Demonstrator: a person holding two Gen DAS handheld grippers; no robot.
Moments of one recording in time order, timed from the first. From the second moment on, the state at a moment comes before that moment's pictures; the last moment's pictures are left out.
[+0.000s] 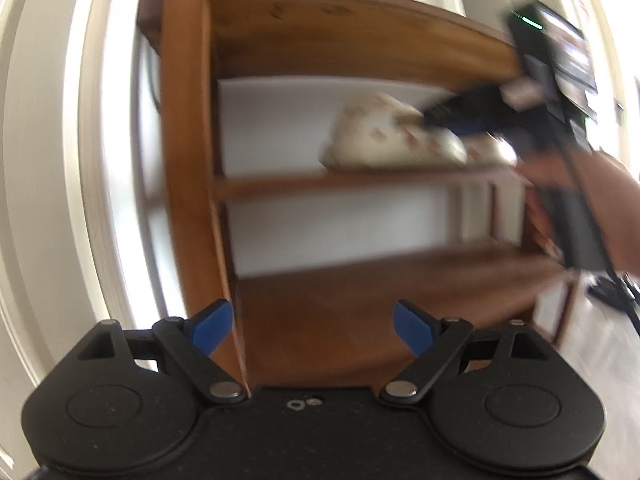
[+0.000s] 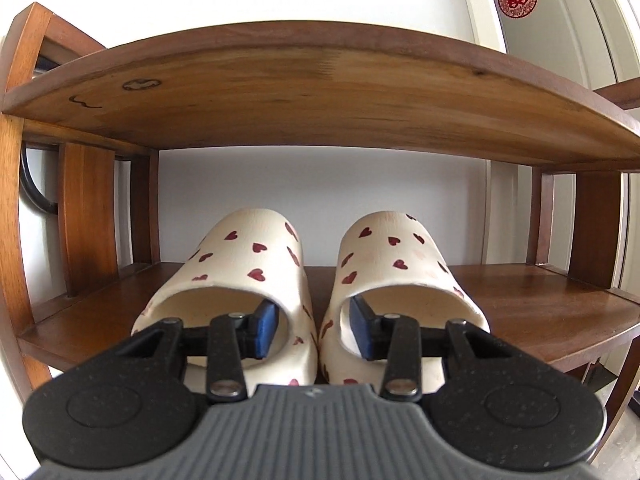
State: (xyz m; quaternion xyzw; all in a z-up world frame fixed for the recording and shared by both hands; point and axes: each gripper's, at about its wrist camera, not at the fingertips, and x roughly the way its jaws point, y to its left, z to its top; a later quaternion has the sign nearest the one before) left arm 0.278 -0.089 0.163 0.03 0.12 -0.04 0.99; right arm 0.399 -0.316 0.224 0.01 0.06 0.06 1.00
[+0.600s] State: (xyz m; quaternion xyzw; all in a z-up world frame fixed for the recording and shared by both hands) left arm 0.344 -0.064 0.206 0.01 0.15 -0.13 0.98; right arm 0.391 -0.309 0.237 -0.02 0.11 -0.01 0.99
